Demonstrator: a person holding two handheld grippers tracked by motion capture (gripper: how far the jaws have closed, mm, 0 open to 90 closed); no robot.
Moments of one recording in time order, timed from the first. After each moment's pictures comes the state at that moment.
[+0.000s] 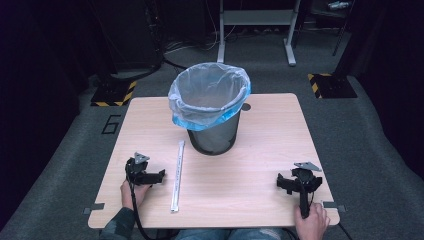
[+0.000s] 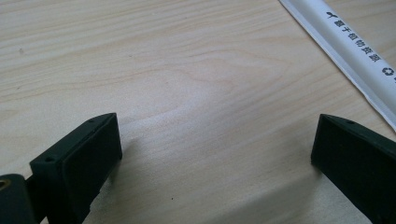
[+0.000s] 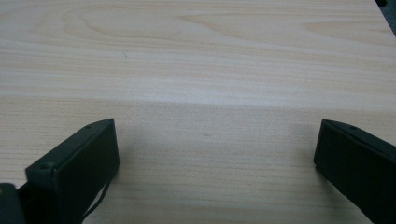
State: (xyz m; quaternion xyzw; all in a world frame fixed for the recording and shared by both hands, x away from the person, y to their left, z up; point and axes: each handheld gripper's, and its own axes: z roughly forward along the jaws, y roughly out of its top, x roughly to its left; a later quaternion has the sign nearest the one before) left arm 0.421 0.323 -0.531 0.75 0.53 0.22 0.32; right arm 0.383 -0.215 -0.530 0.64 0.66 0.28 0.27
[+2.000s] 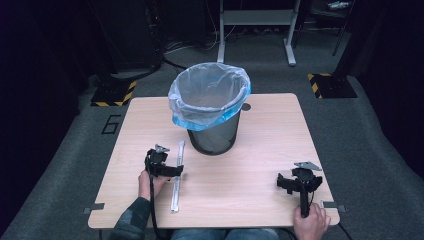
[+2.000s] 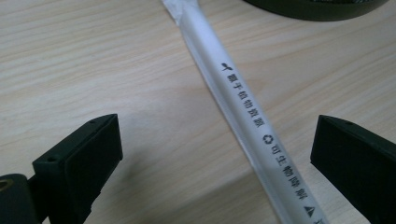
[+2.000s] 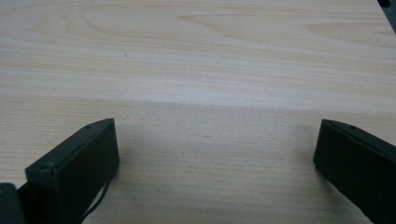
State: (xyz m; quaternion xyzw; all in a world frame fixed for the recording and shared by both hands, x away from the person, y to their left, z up) left arm 0.446 0.256 -0.512 0.79 0.51 0.16 0.30; right arm 0.385 -0.216 -0.529 0.64 0.67 0.29 0.27
